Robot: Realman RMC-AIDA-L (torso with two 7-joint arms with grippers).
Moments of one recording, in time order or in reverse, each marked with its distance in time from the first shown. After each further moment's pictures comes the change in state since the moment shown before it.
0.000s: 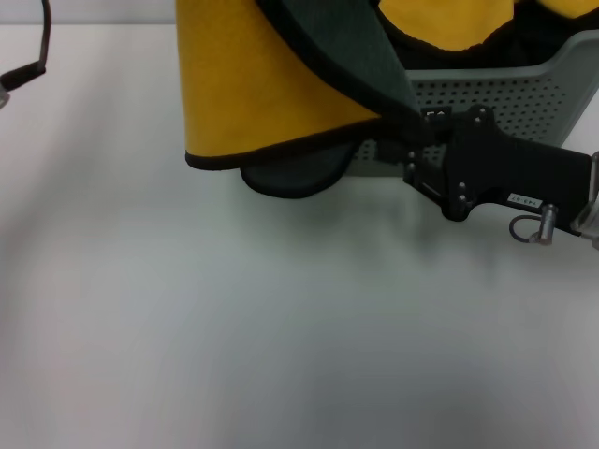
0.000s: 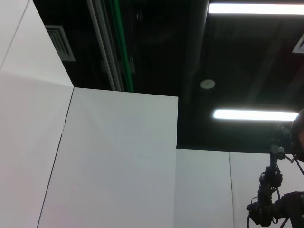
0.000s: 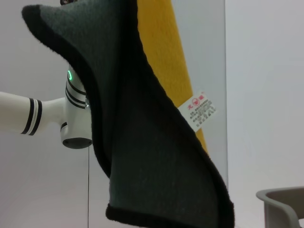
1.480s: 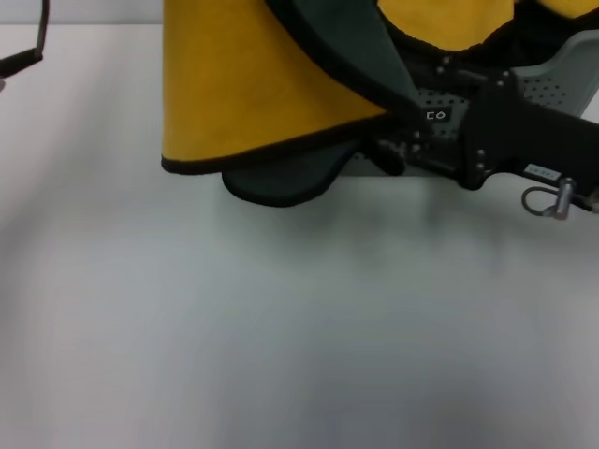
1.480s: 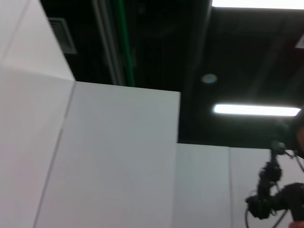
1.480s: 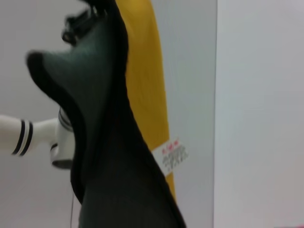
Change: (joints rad) left arm -0.008 0.007 0.005 0.041 0.005 -0.015 -0.042; right arm 0.005 0.000 0.080 -0.018 -0.002 -0.046 -0.026
